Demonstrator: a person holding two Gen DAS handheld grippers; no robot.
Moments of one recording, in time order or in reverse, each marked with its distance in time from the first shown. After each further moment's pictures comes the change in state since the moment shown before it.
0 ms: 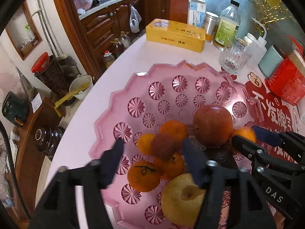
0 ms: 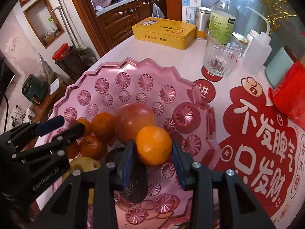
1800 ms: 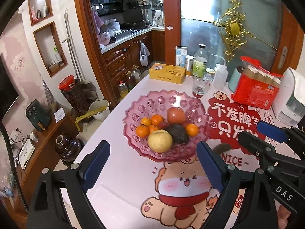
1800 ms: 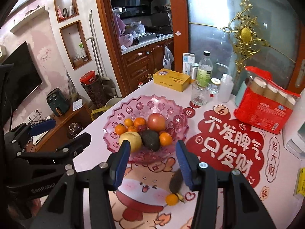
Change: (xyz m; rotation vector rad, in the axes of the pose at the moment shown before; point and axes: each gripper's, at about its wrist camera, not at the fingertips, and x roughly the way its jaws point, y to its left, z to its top) left arm -0.264 -0.051 -0.123 -0.010 -0.258 0.075; right arm -0.233 0.007 -0.116 -0.082 -0.308 0.045
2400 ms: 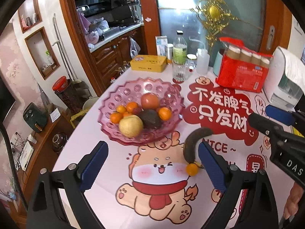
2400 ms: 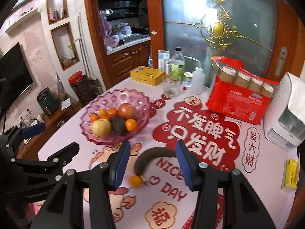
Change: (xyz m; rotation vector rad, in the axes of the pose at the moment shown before) left arm 0.006 -0.092 -0.035 0.070 0.050 -0.006; right arm -0.026 -0.084 -0.041 0.026 0.002 -0.089
